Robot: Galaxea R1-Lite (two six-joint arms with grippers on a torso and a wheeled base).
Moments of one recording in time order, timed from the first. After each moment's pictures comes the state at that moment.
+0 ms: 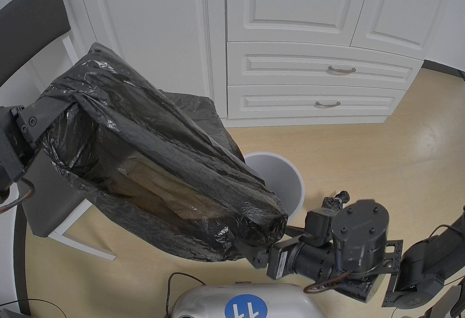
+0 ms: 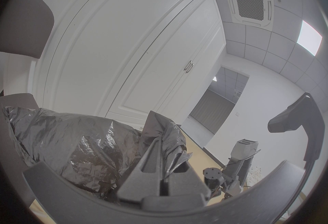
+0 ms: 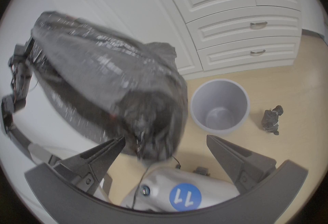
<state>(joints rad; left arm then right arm) -0.47 1.04 -0.60 -0.71 -0.36 -0.39 1.00 1.77 -0.53 -0.88 -0.32 0.51</state>
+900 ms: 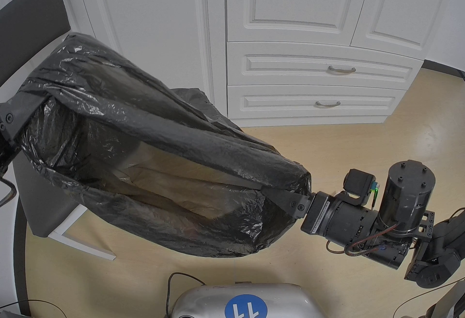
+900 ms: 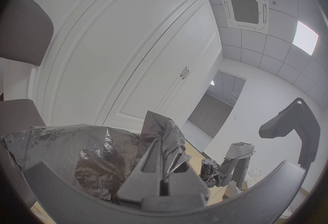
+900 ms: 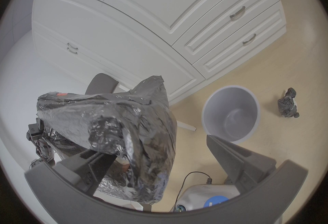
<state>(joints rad) -0.47 0.98 -0.60 -0.71 -0.36 -0.40 0.83 1.68 -0.48 -1.06 -0.11 0.75</state>
